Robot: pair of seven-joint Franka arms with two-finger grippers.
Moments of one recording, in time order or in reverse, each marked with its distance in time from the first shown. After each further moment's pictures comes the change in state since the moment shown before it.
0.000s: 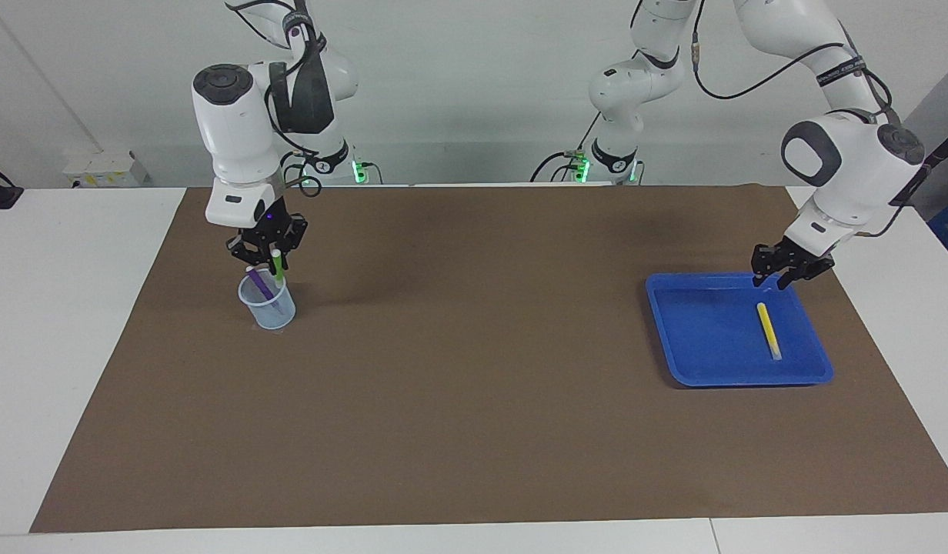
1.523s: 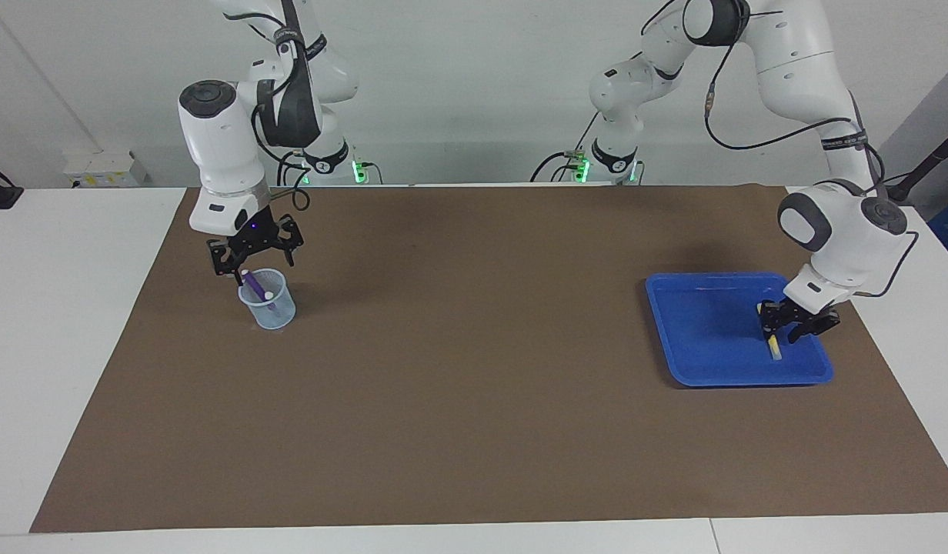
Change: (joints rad) left arm 0.034 0.244 0.003 0.083 0.062 0.256 0.048; right arm -0.033 -0.006 0.021 -0.017 0.021 0.095 0.006
